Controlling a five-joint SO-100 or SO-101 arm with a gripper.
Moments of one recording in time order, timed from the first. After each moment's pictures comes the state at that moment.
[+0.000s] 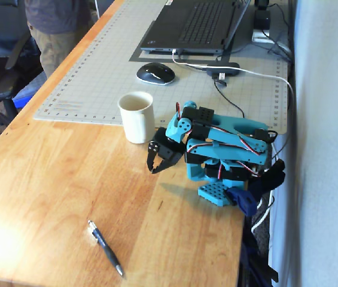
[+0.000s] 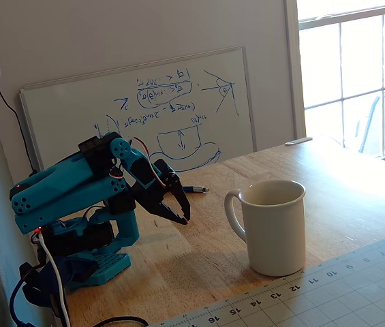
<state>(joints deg) 3.5 190.5 178.8 68.2 -0.4</state>
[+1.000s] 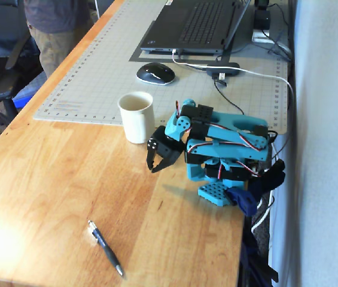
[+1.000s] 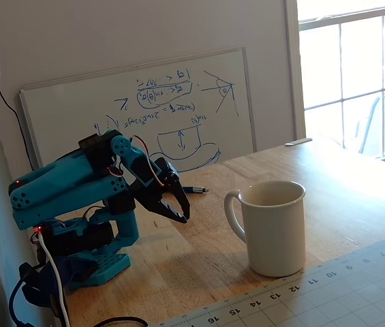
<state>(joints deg) 2.7 183.5 174.5 67.1 7.7</state>
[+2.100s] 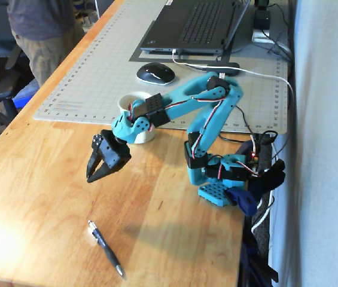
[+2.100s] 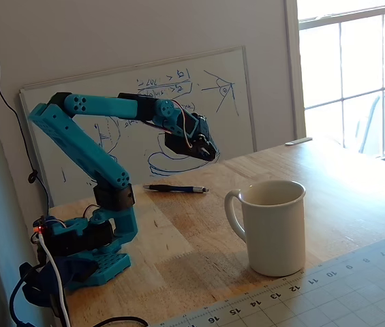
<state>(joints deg) -18.6 121.3 141.8 23.2 58.1</state>
